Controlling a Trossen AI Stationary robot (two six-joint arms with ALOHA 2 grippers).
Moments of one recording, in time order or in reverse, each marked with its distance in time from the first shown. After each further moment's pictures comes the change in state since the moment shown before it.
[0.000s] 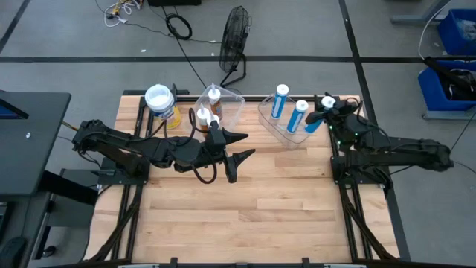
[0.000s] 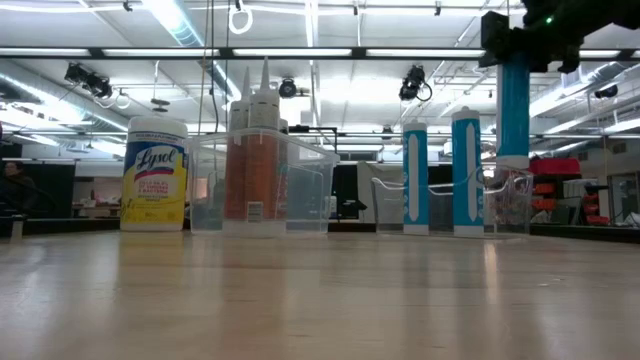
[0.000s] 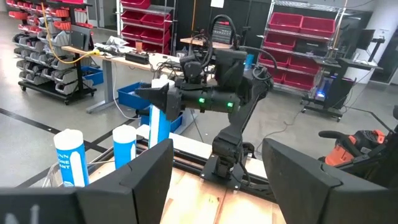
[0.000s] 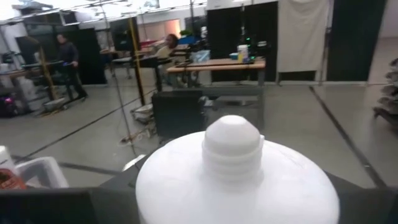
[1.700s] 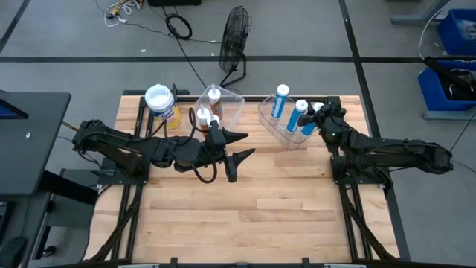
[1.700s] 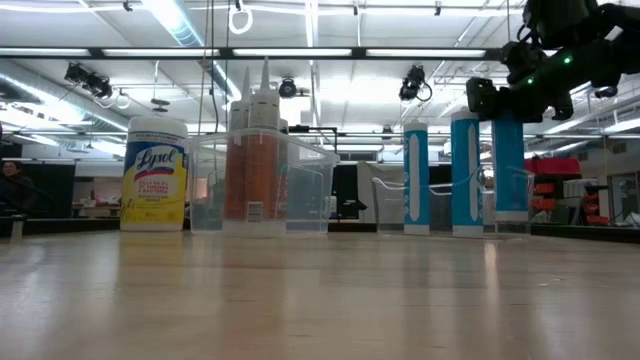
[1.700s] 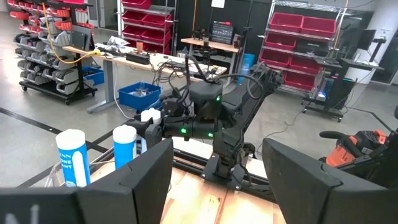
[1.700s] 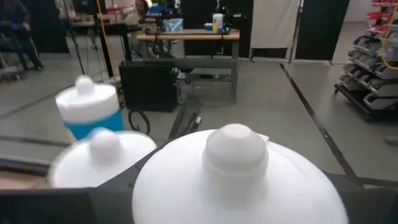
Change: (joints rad) left arm 0.003 0.000 0.000 0.000 0.000 0.000; right arm -0.156 0.176 -0.175 0.121 -0.058 0.131
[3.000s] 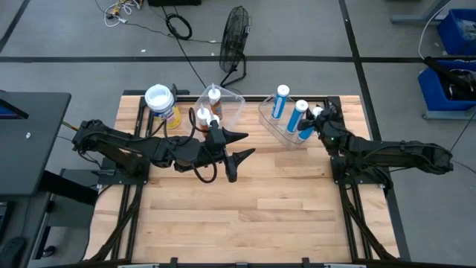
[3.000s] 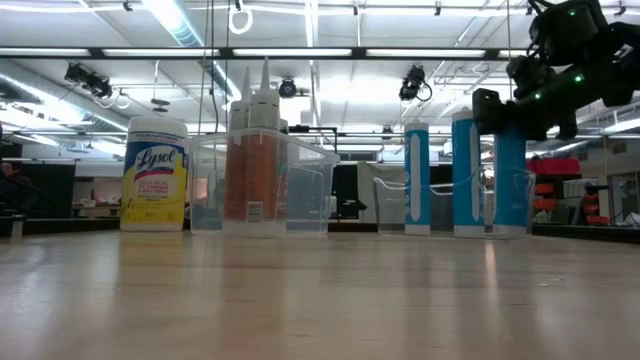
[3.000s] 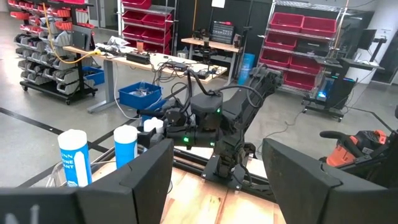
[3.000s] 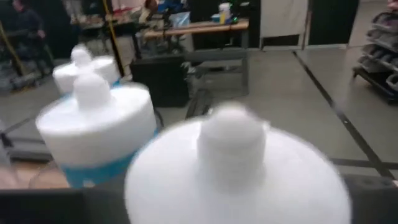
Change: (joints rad) left arm 0.001 0.000 0.000 -0.001 0.000 0.000; right arm 0.001 -0.005 -0.104 0.072 -0.040 0.106
